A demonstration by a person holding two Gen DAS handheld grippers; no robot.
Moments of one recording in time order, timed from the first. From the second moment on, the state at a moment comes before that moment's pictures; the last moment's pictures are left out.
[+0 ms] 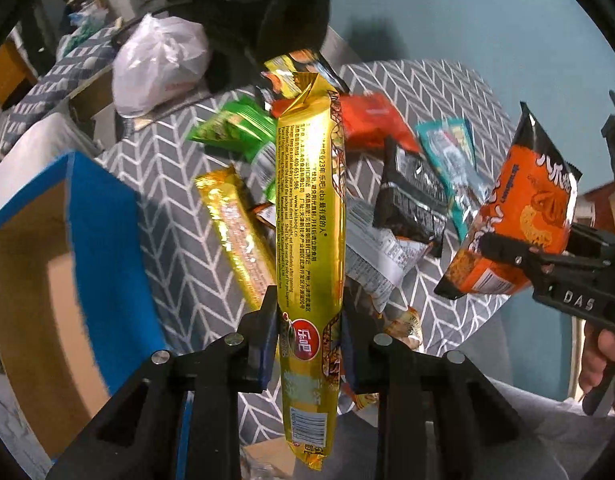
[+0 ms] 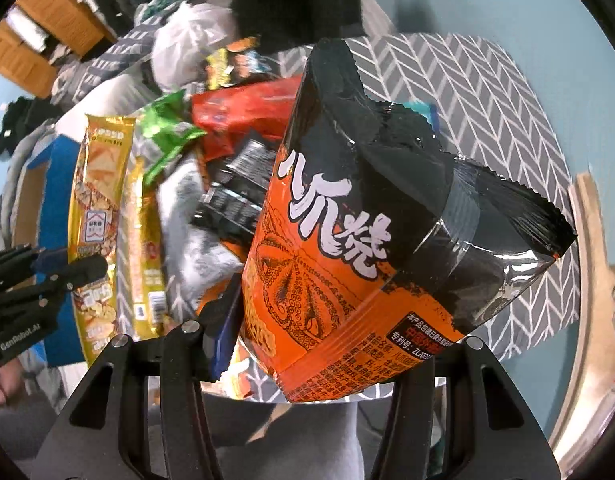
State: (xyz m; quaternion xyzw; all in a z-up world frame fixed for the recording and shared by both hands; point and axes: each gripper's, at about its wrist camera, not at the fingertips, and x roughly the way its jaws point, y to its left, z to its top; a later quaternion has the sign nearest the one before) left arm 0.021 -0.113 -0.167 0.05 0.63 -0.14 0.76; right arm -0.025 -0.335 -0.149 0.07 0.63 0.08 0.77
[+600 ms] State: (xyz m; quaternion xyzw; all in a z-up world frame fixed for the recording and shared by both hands) left arm 0.012 -0.025 -0.116 -0.07 0.61 -0.02 0.79; right arm 0.009 -0.256 -0.101 -0.02 0.60 0.21 0.77
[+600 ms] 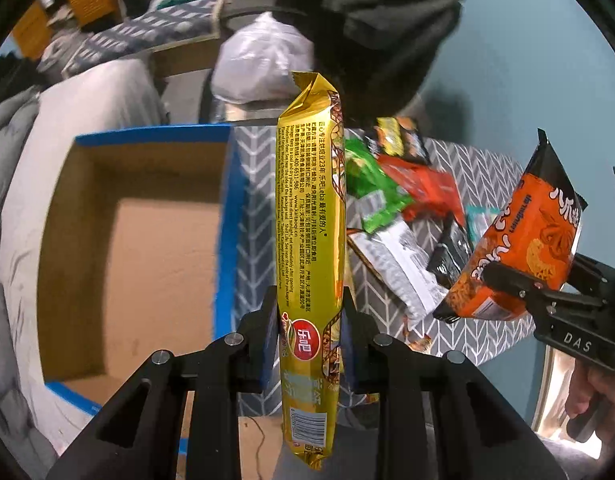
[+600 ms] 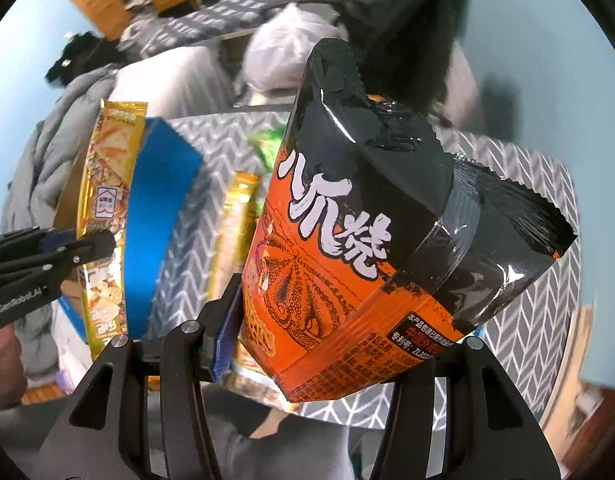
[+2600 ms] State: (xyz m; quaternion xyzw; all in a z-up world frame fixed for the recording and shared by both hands) left arm -0.032 0.172 -0.139 -0.17 0.60 0.18 0.76; right arm 0.021 0.039 -0.124 -0.17 0.59 0.41 0.67
